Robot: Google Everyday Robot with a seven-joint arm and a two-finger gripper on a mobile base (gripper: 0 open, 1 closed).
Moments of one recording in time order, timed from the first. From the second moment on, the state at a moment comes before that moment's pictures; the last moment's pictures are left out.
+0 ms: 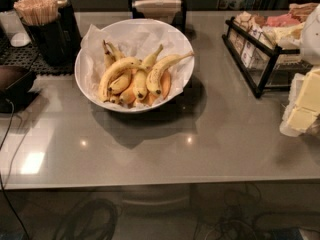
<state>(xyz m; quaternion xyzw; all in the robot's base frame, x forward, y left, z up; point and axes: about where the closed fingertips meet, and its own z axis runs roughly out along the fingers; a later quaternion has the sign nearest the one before) 0.438 -0.217 0.976 -0.60 0.78 -0.03 0.16</state>
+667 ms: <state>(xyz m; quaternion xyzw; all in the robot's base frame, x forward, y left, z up) 0.440 -0.214 0.978 -0.61 0.78 -0.04 0.16</state>
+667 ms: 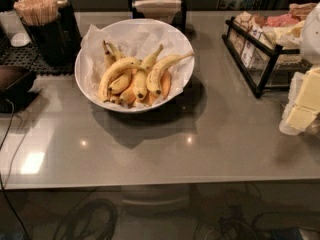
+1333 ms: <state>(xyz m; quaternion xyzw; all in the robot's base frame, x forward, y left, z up) 0.526 -0.104 1.005 -0.70 0.68 0.02 0.24</state>
